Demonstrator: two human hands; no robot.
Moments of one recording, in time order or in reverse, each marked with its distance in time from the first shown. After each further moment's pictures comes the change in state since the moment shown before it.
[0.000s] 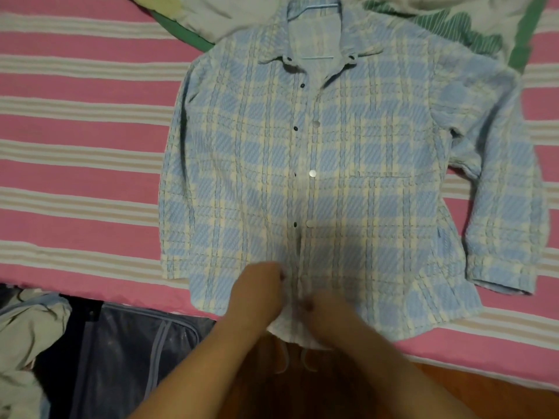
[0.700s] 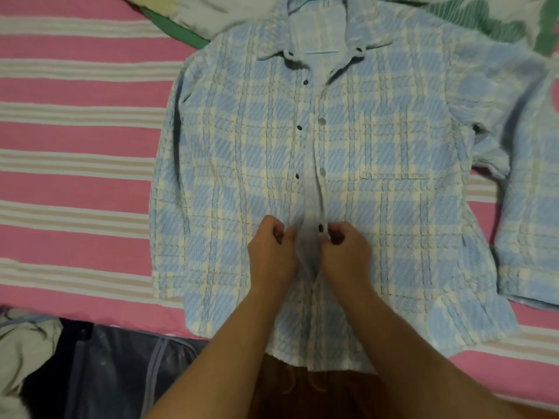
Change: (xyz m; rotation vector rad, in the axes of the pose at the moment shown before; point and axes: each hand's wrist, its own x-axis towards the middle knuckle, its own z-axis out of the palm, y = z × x) left_hand 0.081 0.016 0.010 -0.759 0.434 -0.044; right_hand 0.088 -0.007 -0.039 0.751 0.740 0.092
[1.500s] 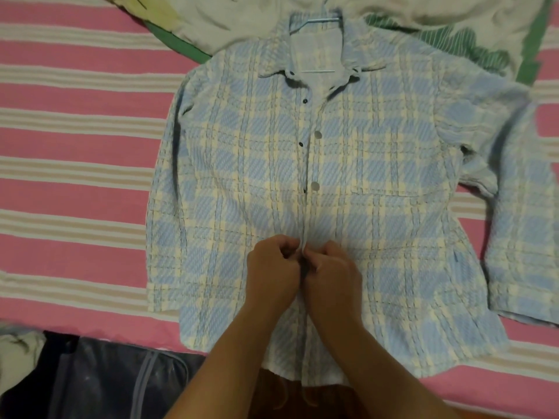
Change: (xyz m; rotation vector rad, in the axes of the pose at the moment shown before) left_hand -0.009 0.023 -0.018 0.081 -0.160 0.016; right_hand -0.035 -0.016 -0.003 -0.360 0.011 -0.419
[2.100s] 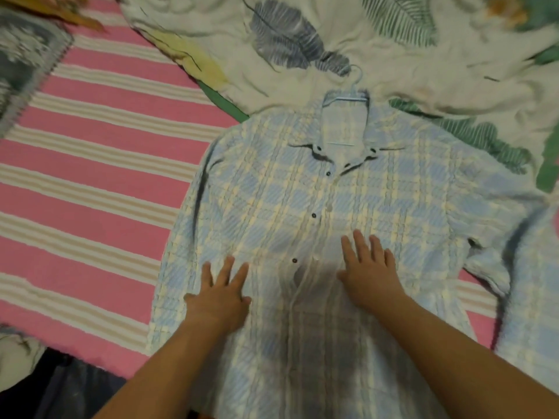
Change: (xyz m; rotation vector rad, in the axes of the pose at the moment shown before) left_hand 0.072 -0.039 -0.070 0.934 -0.353 -0.238; right_hand 0.166 0.062 -0.027 -0.709 -0.587 -0.130
